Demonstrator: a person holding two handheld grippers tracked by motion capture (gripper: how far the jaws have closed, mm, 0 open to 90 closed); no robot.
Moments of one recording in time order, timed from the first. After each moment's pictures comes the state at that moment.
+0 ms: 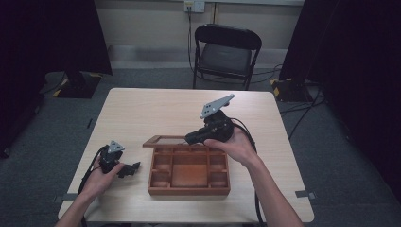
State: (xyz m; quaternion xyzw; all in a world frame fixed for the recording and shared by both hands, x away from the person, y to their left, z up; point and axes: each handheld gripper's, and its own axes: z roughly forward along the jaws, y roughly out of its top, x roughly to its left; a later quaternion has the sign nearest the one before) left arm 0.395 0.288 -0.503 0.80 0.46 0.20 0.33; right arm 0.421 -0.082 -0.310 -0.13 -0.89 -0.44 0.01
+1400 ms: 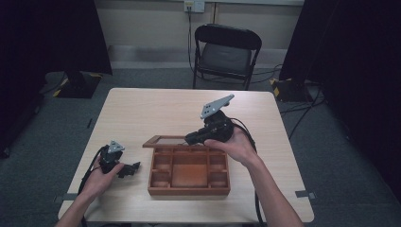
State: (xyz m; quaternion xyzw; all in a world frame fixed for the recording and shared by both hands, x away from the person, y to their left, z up) left arm 0.395 0.288 -0.503 0.80 0.46 0.20 0.33; right arm 0.421 -0.082 -0.310 -0.12 -0.89 -0.44 0.02
